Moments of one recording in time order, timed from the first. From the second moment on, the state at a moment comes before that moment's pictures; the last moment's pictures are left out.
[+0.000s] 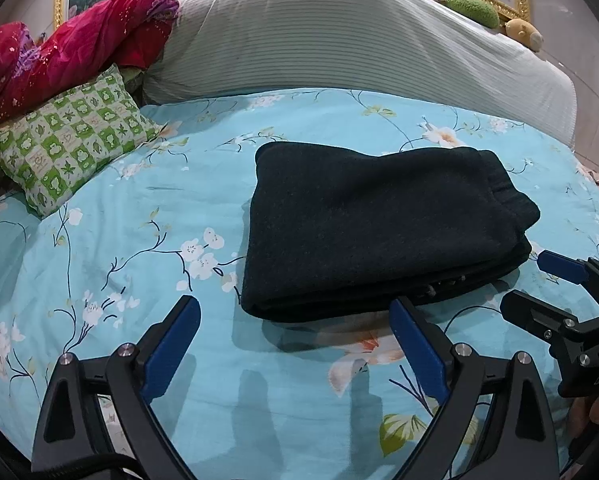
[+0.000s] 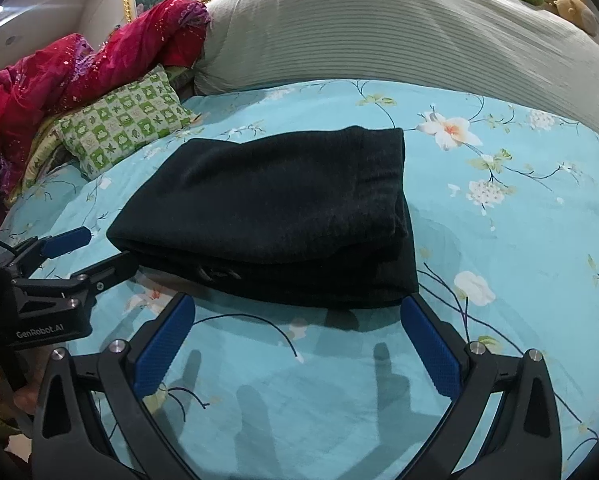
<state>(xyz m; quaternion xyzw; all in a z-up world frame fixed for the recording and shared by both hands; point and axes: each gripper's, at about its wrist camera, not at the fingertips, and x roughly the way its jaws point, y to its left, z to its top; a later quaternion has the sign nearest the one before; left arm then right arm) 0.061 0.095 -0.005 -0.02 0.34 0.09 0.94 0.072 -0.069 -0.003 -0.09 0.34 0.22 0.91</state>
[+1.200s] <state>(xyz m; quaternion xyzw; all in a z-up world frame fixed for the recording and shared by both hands) 0.056 0.091 0.009 -0.02 0.32 0.09 0.94 0.066 -0.064 0.012 -0.10 0.31 0.23 0.92</state>
